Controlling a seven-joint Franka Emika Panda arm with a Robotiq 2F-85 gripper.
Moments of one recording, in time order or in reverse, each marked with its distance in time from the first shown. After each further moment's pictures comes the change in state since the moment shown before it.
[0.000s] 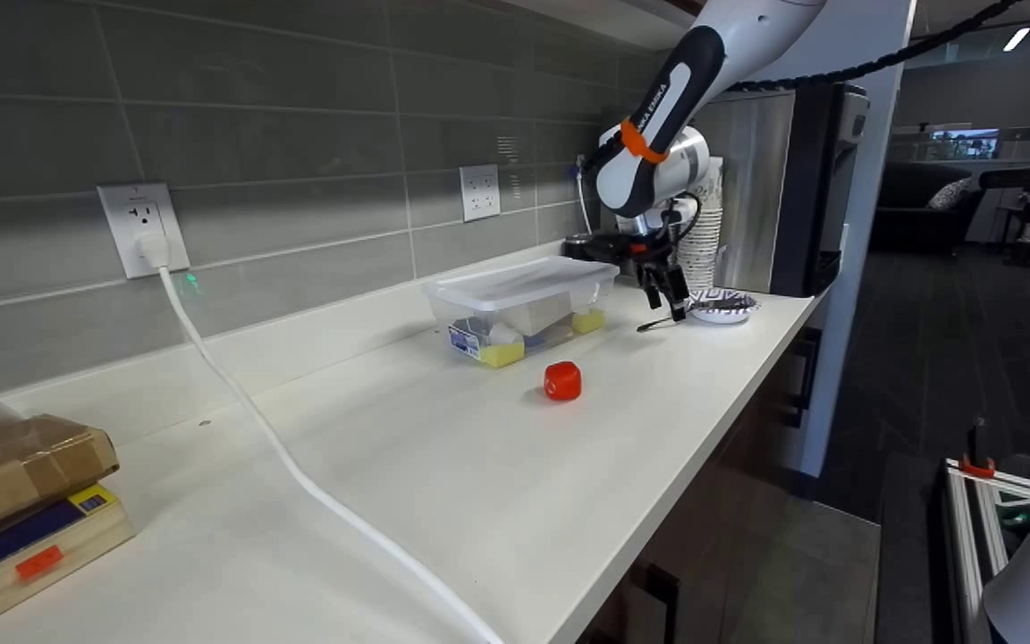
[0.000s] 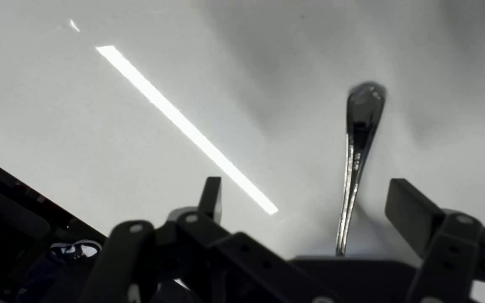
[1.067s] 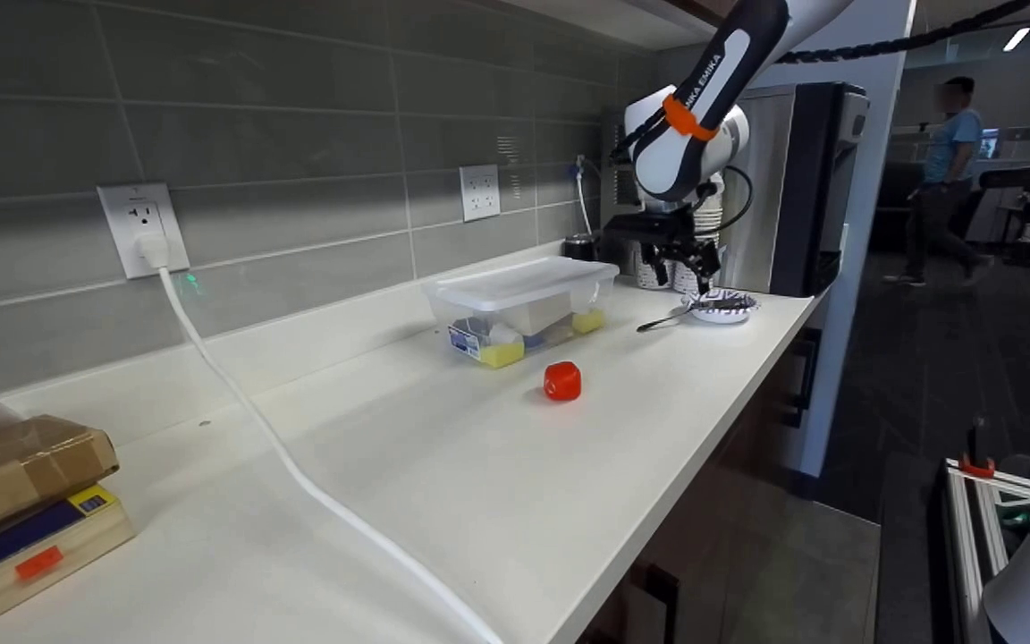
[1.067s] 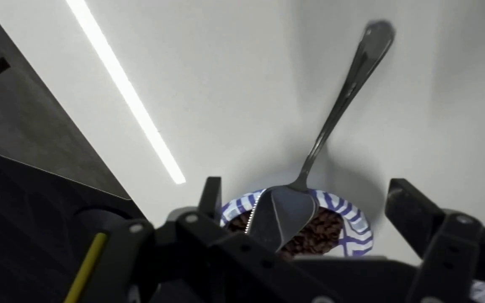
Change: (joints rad) arm -0.047 -0.160 0.005 -0.149 -0.196 0.148 -0.285
